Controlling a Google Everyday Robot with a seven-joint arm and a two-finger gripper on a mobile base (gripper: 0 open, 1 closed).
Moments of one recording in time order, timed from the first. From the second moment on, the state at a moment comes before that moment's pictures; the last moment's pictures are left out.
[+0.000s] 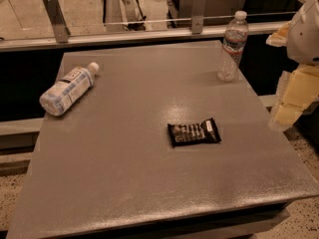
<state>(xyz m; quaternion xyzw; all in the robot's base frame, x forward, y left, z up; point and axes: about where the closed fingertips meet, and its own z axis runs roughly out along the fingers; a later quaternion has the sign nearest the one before) 0.438 -0.215 0.983 -0.60 0.78 -0.04 0.17</state>
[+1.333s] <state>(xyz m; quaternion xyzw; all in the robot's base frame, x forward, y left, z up) 0.429 -0.103 0.882 -0.66 0.73 0.05 0.17</state>
